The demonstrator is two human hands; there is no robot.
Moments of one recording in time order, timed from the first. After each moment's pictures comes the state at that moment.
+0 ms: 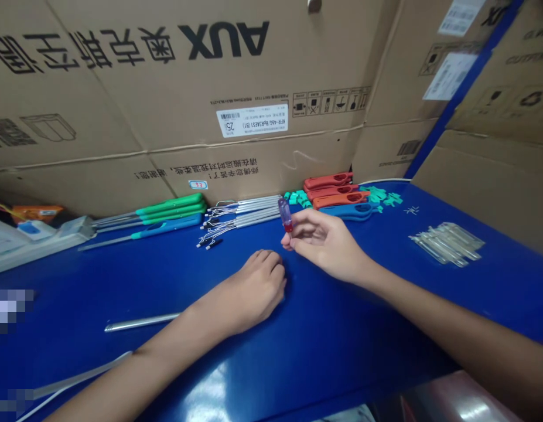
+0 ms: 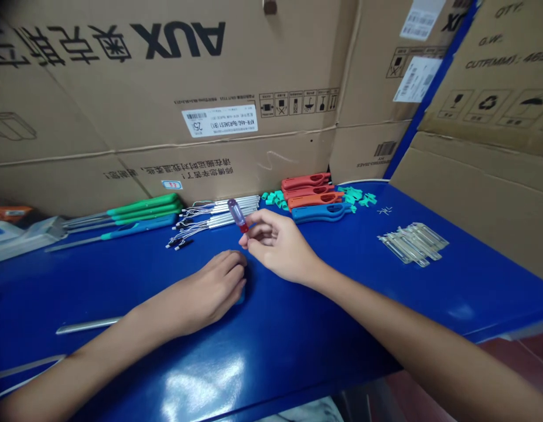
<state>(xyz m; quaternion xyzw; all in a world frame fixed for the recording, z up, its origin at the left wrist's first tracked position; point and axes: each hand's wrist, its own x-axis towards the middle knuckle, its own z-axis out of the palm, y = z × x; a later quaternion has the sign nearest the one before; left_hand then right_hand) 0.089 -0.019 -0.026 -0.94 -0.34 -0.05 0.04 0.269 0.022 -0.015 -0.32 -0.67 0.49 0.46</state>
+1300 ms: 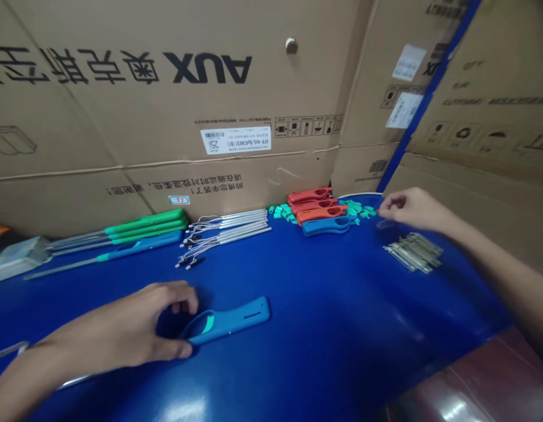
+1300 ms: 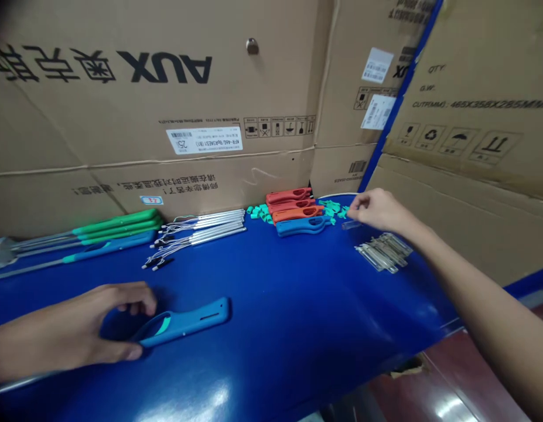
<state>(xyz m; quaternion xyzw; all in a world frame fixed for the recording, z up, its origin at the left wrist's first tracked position) -0.034 -0.018 0.000 -0.86 -0.47 -0.02 -0.18 0.449 0.074 0.035 -0.71 -0.67 0.08 0.19</state>
